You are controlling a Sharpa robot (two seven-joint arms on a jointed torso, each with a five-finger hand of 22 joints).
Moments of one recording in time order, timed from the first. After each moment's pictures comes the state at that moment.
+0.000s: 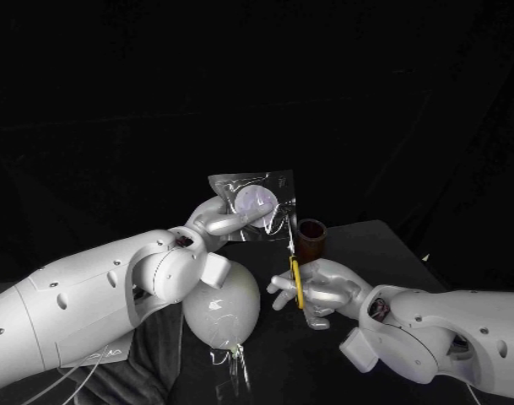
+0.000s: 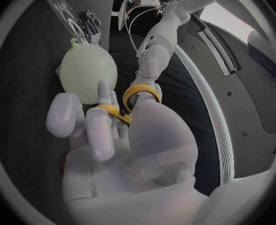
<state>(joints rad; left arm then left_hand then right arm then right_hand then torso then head) 1.34 -0.42 -0.05 1.30 -0.06 -0.14 0.22 1.50 -0.03 0.44 0.18 0.05 0.94 0.12 0.45 0.28 1.23 0.08 0.26 0.17 0.97 0.05 0.64 0.53 0.16 0.93 0.22 0.39 0.21 1.21 -1.15 -0.19 1.93 -0.38 -0.43 0.19 1.24 0.08 -0.40 0.29 0.05 0.85 0.19 0.15 0.58 1.14 0.12 0.07 0.41 1.46 0.03 1.44 1.21 0.08 1.34 0.12 1.12 1.31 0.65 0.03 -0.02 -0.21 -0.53</state>
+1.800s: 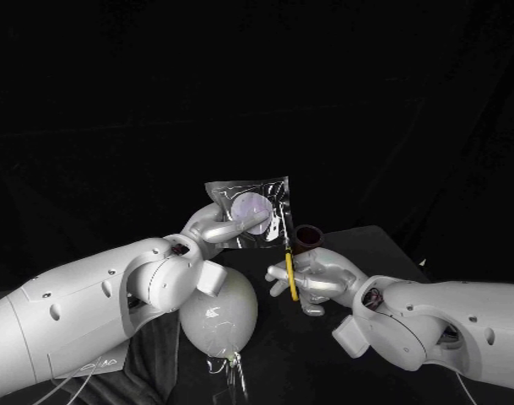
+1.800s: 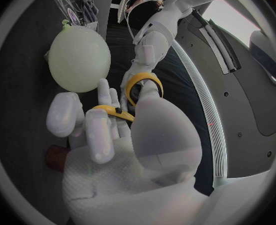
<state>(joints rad) 1.34 -0.42 -0.05 1.31 -0.08 -0.14 0.22 1.49 -0.04 0.44 0.18 0.04 0.94 0.12 0.45 0.28 1.23 0.08 0.26 0.17 0.97 0.05 0.64 0.53 0.17 0.93 0.22 0.39 0.22 1.25 -1.13 -0.19 1.90 -0.35 -0.47 0.21 1.24 0.04 -0.29 0.29 0.05 0.94 0.16 0.16 0.58 1.19 0.11 0.16 0.28 1.47 0.02 1.45 1.22 0.10 1.34 0.13 1.13 1.31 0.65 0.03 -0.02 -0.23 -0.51</state>
